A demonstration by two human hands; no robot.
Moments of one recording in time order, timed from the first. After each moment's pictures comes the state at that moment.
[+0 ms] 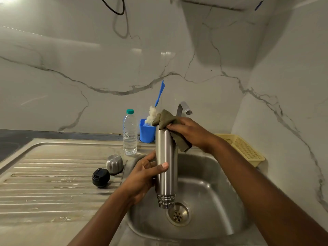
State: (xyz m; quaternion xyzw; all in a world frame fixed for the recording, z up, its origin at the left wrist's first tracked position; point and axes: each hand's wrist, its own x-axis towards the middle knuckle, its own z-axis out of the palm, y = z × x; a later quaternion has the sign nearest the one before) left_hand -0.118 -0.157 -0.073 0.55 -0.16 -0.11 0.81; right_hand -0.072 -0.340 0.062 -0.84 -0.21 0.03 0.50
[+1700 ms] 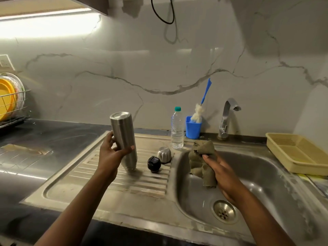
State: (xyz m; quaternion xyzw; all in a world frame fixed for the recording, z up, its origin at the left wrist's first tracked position) left_hand -0.174 0.041 -0.052 0.66 0.07 0.29 0.69; right_hand -0.128 -0.297 -0.069 -0.63 -0.10 0.08 0.76
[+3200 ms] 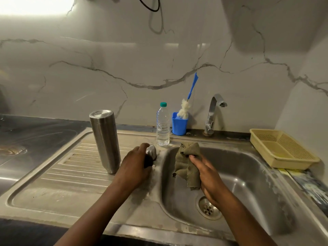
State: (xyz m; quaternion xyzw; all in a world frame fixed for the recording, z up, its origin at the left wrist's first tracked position) left_hand -0.146 -0.052 -0.078 0.95 -0.02 0.18 0.24; right_hand -0.119 -0.296 -0.091 -0.61 -0.08 0.08 0.79
